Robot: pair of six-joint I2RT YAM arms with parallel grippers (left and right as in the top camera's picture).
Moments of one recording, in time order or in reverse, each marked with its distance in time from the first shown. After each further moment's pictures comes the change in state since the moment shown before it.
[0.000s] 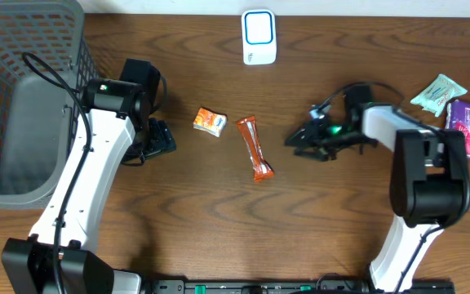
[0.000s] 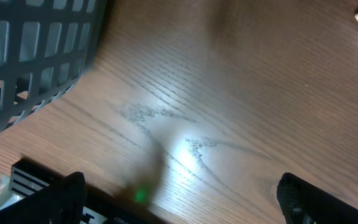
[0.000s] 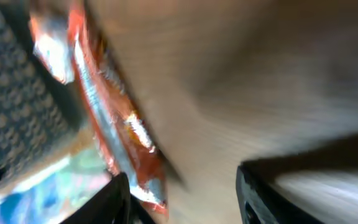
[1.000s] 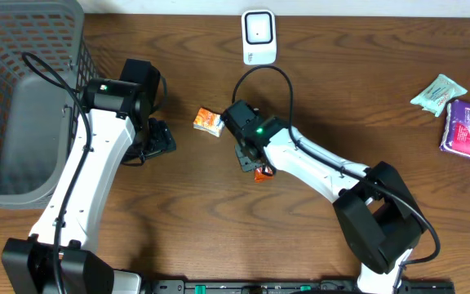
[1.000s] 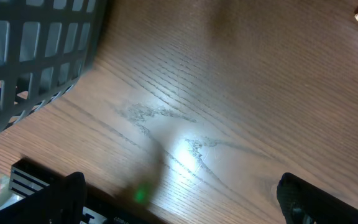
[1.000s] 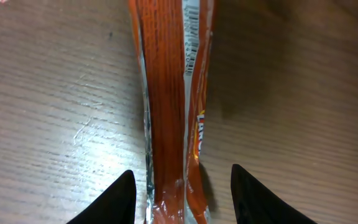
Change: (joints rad) left arm 0.000 0.000 0.000 0.000 0.000 0.000; right arm 0.697 -0.116 0.112 -0.042 1.052 0.112
